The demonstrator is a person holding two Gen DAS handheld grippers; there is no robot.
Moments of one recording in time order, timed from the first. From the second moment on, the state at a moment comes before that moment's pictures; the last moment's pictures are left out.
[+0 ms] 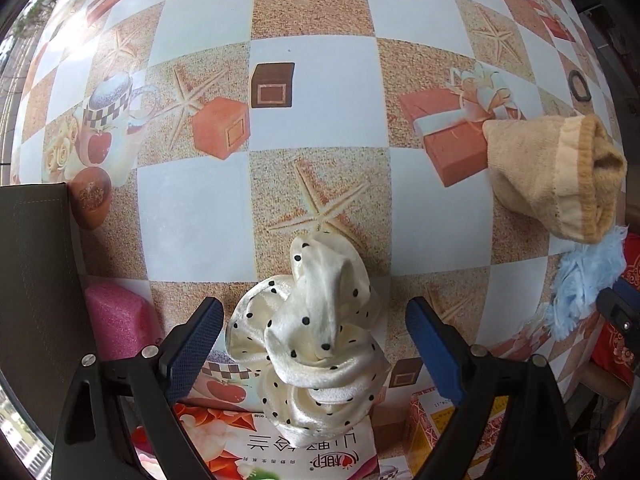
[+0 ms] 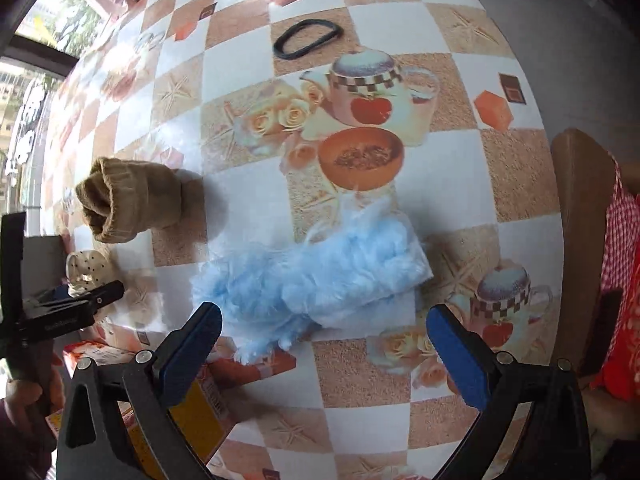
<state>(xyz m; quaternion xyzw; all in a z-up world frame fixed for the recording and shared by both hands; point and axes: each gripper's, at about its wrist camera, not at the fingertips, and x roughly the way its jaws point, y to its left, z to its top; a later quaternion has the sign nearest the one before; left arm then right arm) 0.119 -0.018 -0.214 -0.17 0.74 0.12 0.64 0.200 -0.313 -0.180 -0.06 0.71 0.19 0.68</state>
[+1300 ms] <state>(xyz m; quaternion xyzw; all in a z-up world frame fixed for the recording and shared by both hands) 0.134 -0.040 -0.170 -0.11 0.70 0.08 0.70 0.196 -0.265 -0.182 -0.05 0.68 0.25 0.69</state>
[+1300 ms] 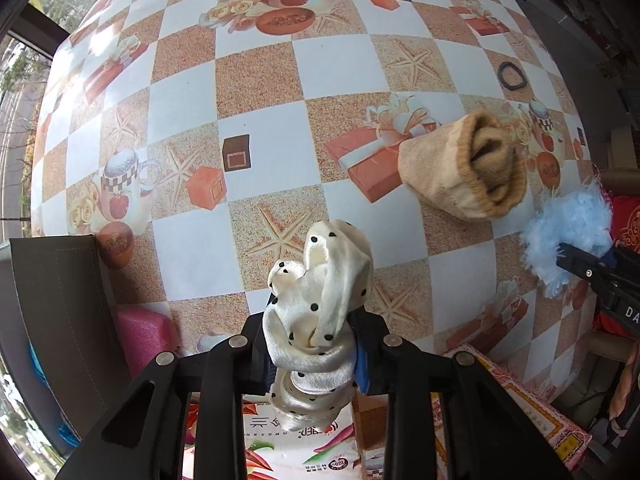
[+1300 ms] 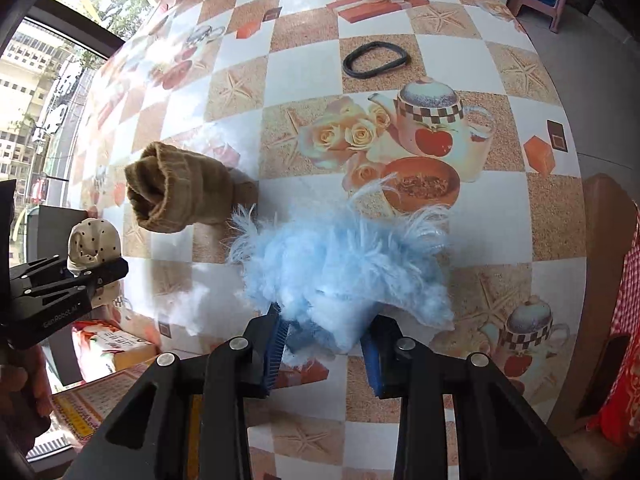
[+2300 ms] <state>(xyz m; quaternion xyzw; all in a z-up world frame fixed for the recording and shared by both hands) 0.127 -0.212 -0.040 0.04 0.61 -0.15 0.77 0.165 -0.356 -0.101 0.04 0.66 0.19 0.73</state>
